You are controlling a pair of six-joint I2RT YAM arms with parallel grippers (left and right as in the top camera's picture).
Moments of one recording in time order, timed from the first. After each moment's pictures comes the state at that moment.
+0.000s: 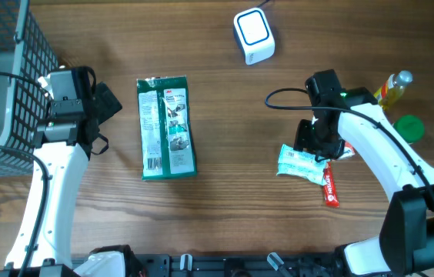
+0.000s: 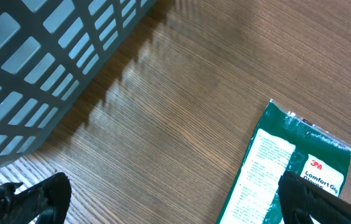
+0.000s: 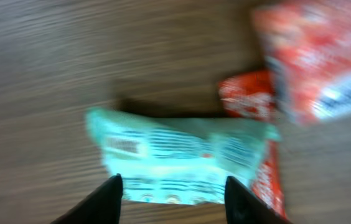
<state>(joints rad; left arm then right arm) 0.08 1.34 1.05 -0.65 -0.27 -0.48 0.22 1.64 1.11 -1.03 -0.05 0.43</state>
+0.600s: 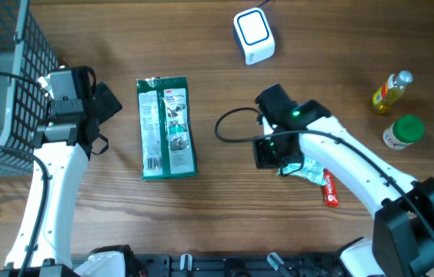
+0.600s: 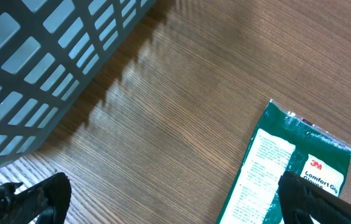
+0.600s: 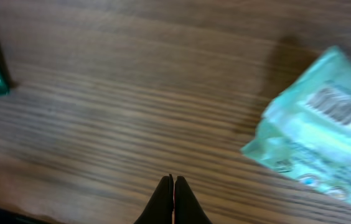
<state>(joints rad) 0.08 1.34 1.05 -0.65 -0.27 -0.48 0.53 1.64 1.11 -0.98 -0.19 0.40</state>
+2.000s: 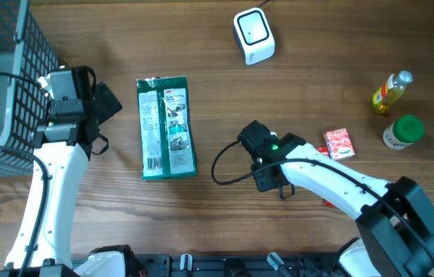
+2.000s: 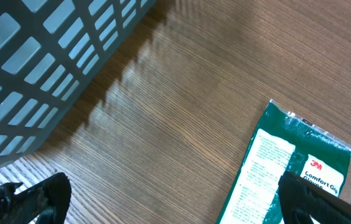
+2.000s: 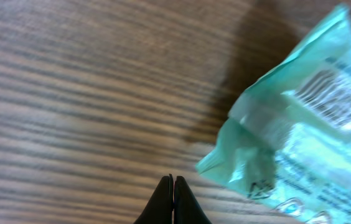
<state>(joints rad) 0.08 1.34 1.05 -0.65 -0.27 -0.48 0.68 1.64 0.89 -0.80 0.14 0.39</state>
